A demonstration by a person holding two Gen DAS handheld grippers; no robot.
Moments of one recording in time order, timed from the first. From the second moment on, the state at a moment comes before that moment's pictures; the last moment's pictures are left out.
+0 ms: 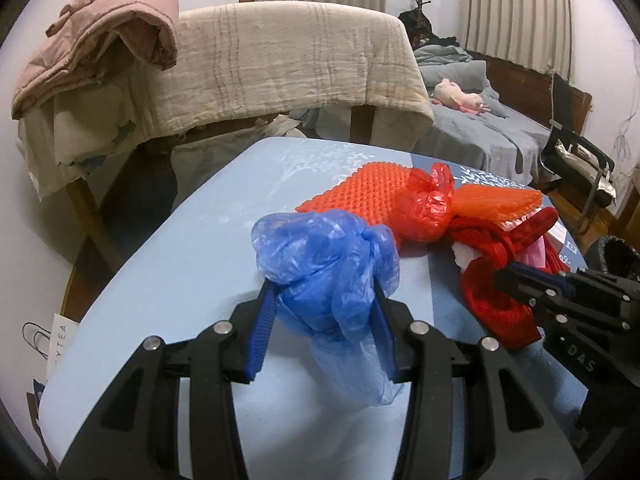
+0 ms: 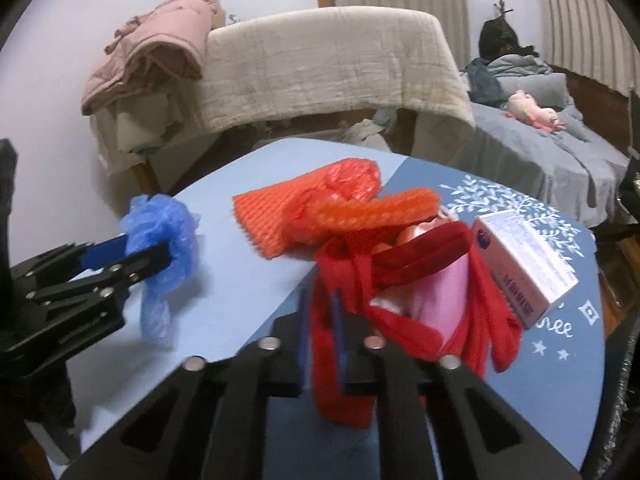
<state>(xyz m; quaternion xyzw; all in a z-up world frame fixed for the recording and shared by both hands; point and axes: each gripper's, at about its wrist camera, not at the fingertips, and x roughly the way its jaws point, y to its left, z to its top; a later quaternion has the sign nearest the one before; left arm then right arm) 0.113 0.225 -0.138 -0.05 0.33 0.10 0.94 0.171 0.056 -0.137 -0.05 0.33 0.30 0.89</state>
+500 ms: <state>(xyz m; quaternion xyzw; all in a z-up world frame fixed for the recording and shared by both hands) 0.111 0.219 -0.135 -0.05 0.33 0.10 0.94 0.171 0.051 -0.128 -0.04 0.32 0.30 0.90</state>
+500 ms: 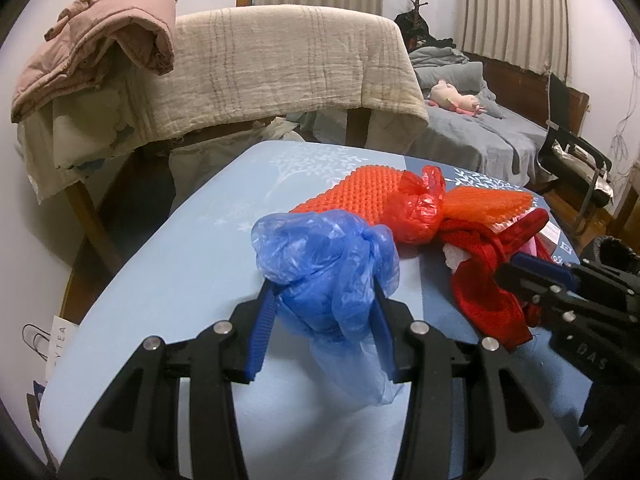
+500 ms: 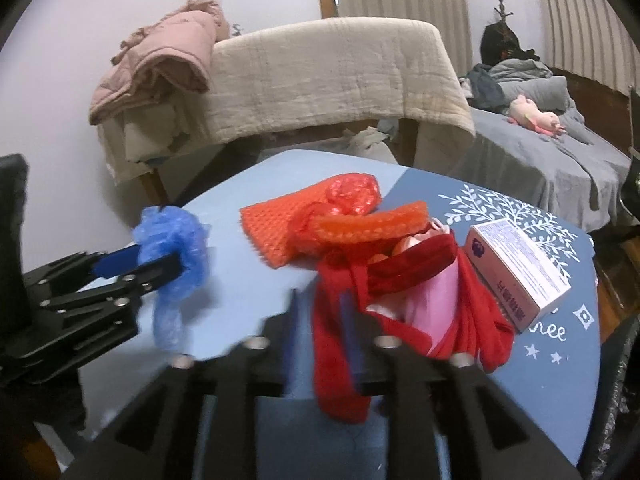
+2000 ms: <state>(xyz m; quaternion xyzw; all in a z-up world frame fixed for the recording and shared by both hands) 0.099 0.135 -0.094 -0.03 0.30 0.01 0.95 0.119 -0.075 -0.050 0.06 0.28 0.32 0.90</state>
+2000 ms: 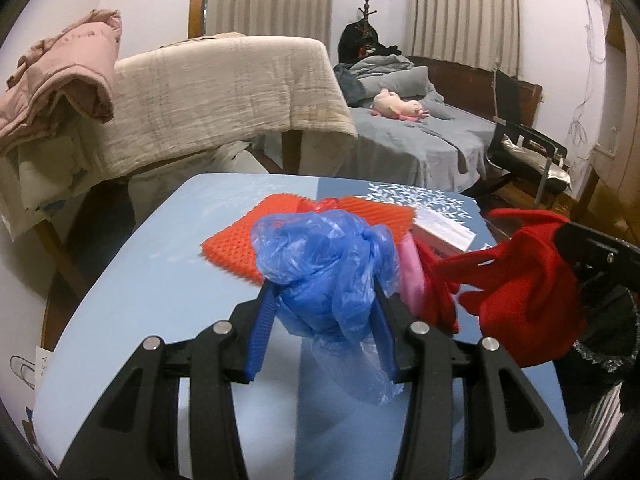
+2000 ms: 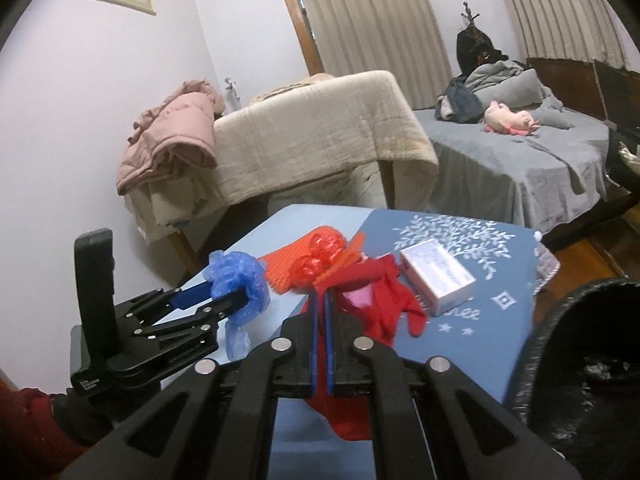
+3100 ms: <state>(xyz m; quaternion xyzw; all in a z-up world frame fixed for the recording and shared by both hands) 0.130 -0.057 -0.080 0.01 0.28 -0.17 0.94 0.108 -0.272 -0.060 0.08 0.28 0.08 0.95</state>
